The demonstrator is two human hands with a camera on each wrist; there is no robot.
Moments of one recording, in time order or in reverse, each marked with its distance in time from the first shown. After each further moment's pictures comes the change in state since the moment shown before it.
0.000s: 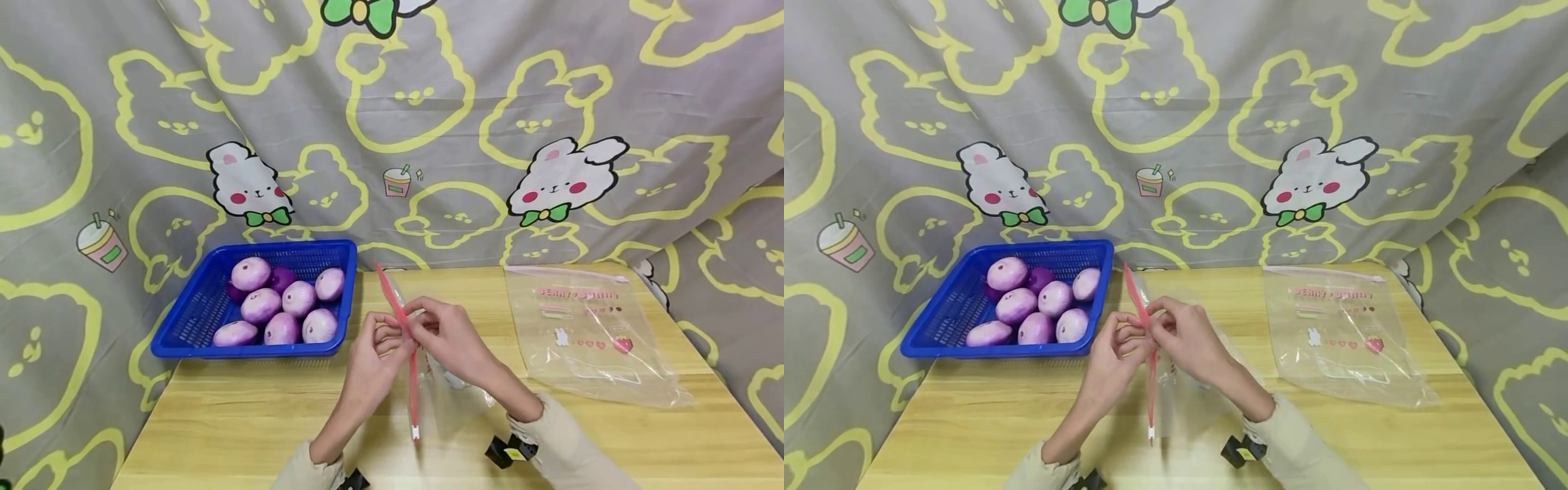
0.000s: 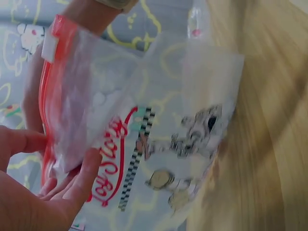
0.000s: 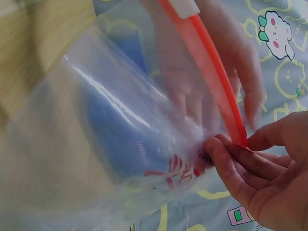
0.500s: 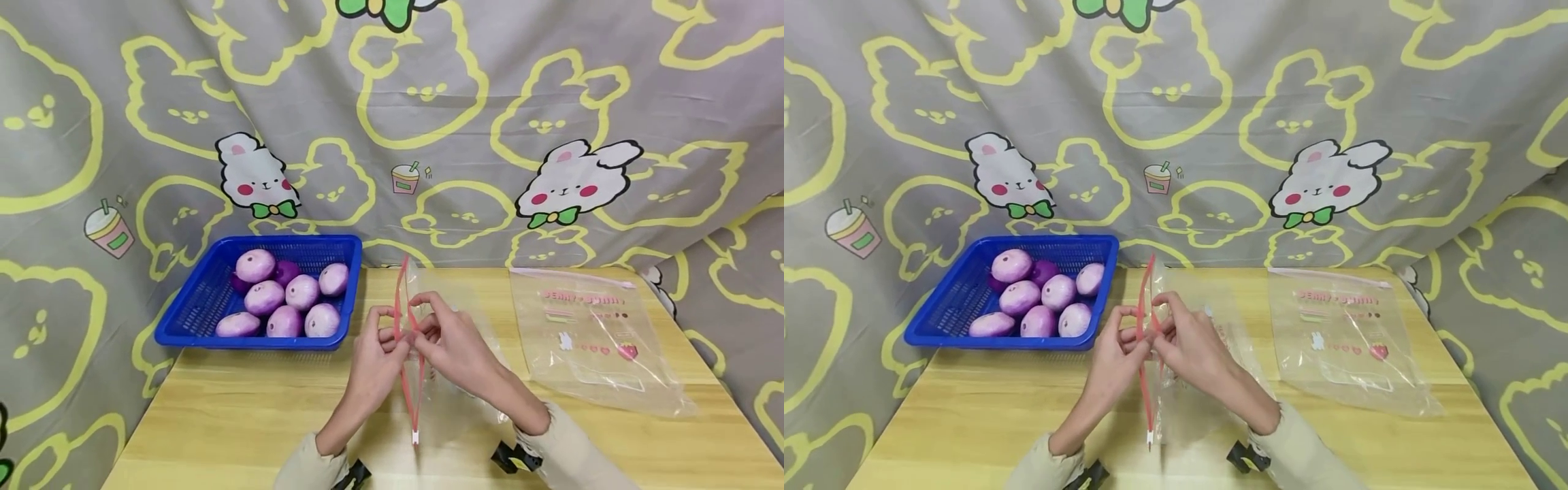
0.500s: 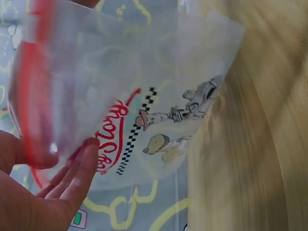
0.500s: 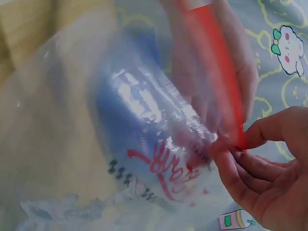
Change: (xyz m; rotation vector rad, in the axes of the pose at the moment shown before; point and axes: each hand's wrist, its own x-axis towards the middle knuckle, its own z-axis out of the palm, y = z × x) left_hand 0.003 -0.003 0.001 0.055 0.032 0.015; right_hand -0.008 -0.004 0.005 -0.090 -0.007 -0.050
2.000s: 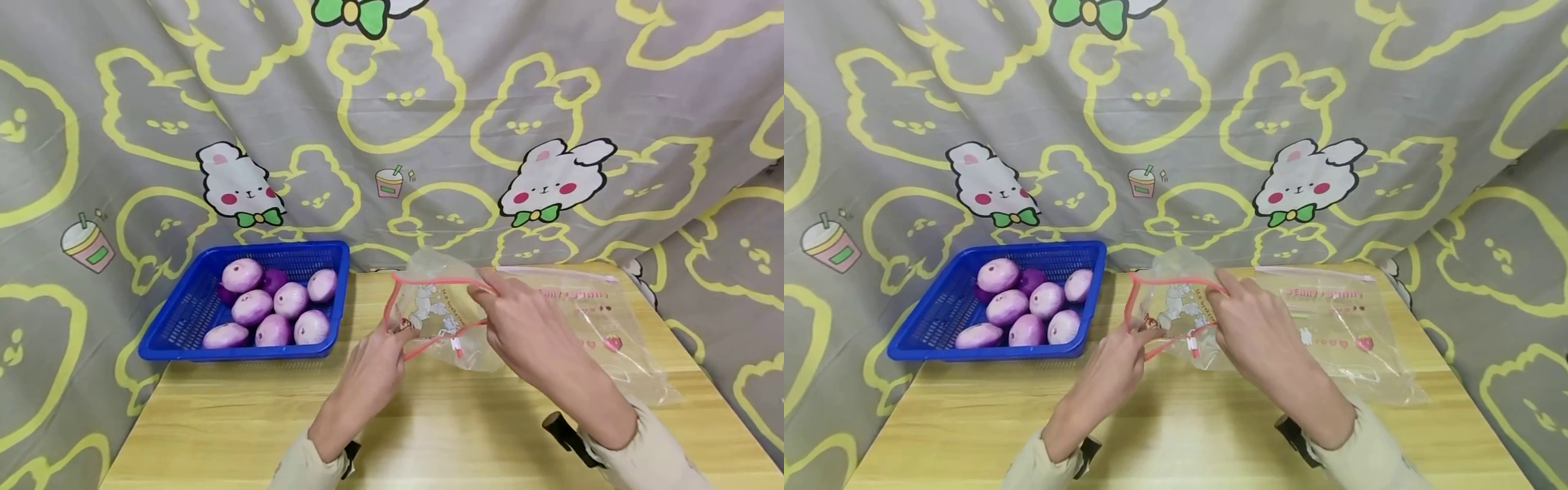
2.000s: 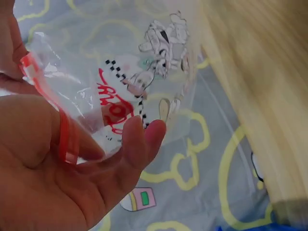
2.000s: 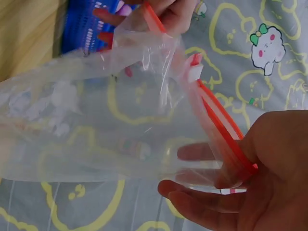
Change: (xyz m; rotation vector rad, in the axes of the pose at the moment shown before) left_hand 0.003 0.017 0.005 0.986 -0.191 0.381; right_hand -0.031 -0.040 -0.097 -0.924 0.142 -0.175
